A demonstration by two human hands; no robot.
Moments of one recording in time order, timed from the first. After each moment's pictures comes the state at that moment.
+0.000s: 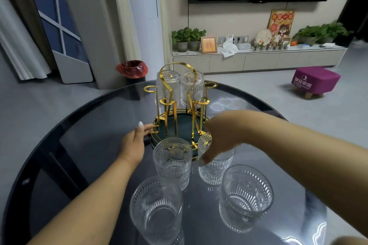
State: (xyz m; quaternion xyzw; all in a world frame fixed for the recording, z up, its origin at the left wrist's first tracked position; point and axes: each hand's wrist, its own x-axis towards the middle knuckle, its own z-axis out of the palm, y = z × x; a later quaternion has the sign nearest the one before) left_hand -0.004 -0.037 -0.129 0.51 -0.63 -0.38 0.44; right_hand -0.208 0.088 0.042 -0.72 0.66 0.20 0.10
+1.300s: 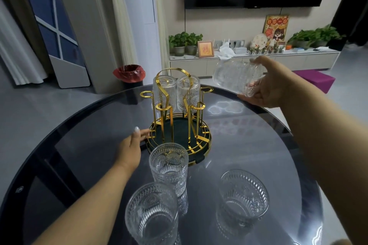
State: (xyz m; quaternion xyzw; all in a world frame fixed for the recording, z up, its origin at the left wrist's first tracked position) left_hand -0.001 -0.043 -0.135 0.50 -0.64 -0.39 0.44; right_hand -0.349 0.036 0.070 -0.24 0.59 -0.51 0.58
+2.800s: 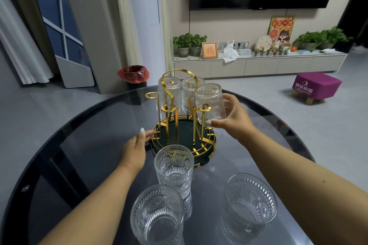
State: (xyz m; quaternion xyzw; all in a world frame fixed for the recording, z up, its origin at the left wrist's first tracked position) left_hand -0.002 -0.041 -0.133 0.52 -0.64 -0.37 0.43; right_hand -0.281 0.020 -0.045 -0.55 0.61 -0.50 0.27
